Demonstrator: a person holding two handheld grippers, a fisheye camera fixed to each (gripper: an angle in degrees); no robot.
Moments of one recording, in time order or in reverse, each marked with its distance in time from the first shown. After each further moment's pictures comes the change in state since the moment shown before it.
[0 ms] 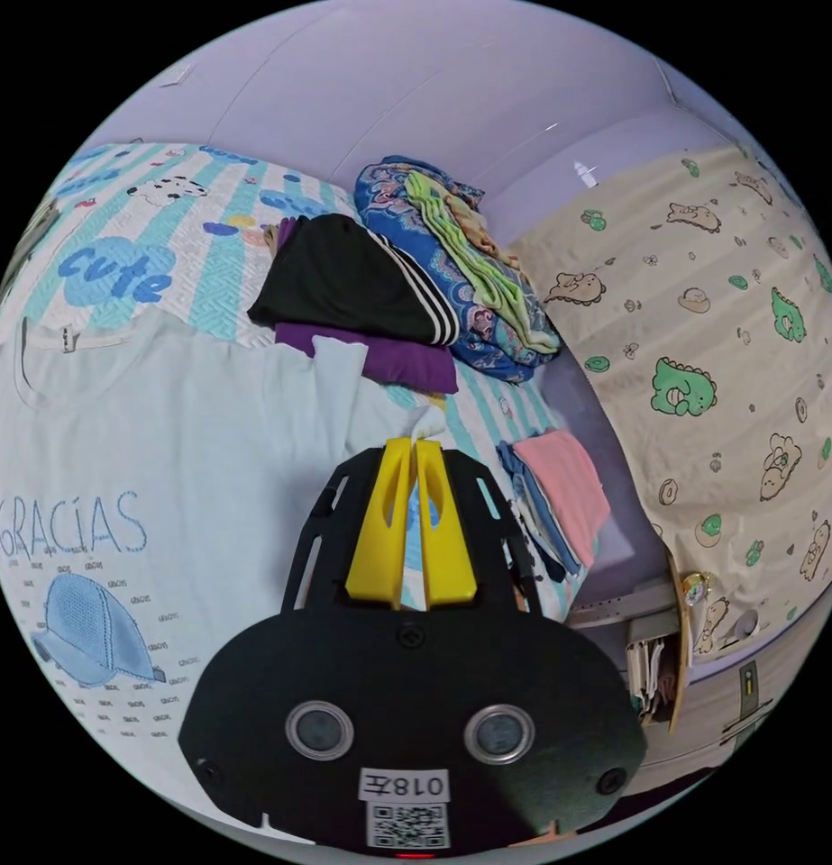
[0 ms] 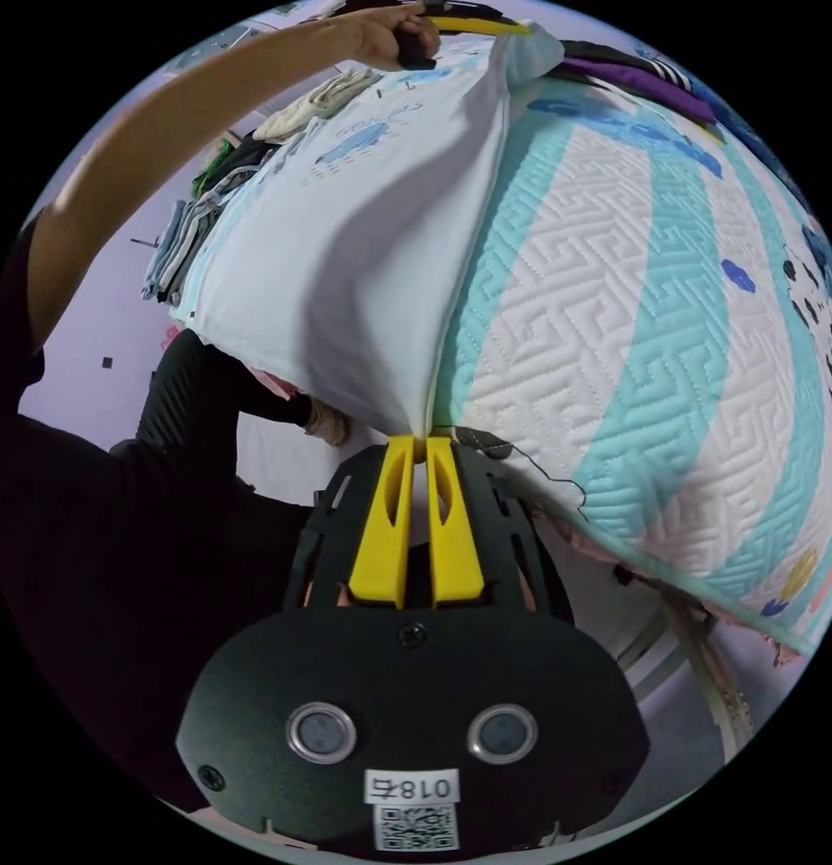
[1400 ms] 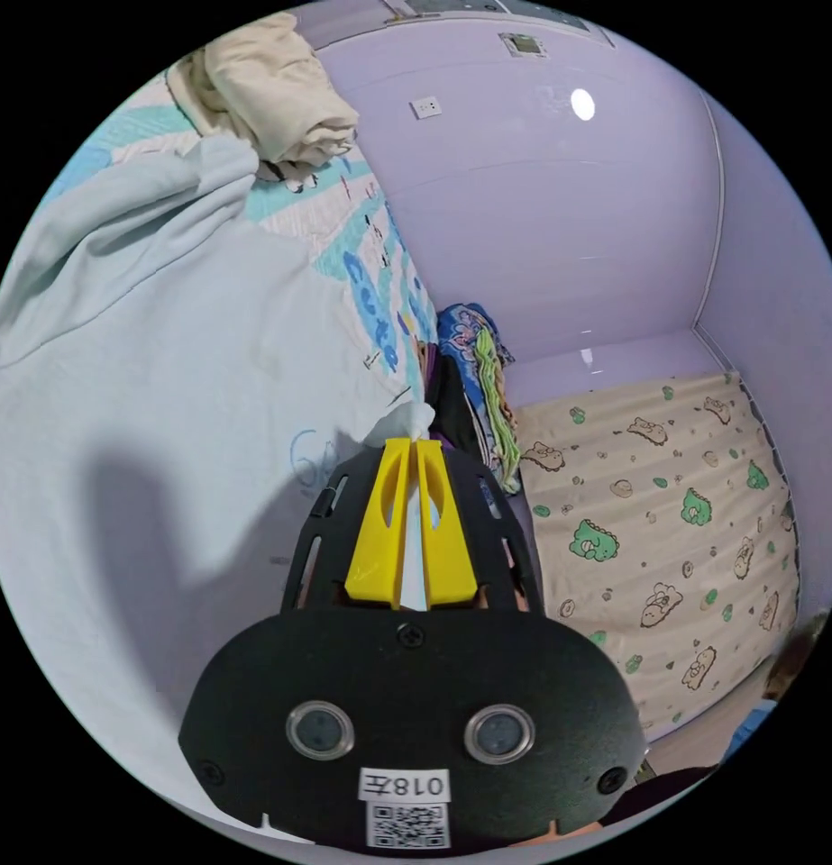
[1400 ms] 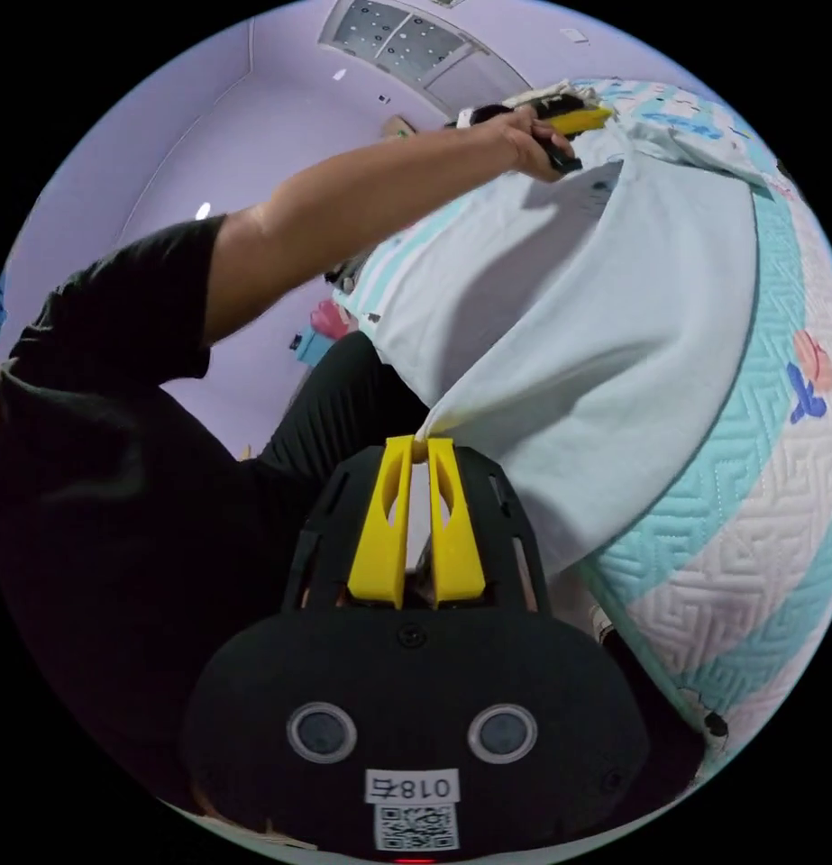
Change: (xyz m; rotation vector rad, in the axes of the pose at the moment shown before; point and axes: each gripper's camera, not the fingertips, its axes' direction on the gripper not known) left arm -0.384 0.178 -0.164 0.338 0.246 -0.423; right arm -0.146 -0.159 -0.022 0.002 -0.374 -0.346
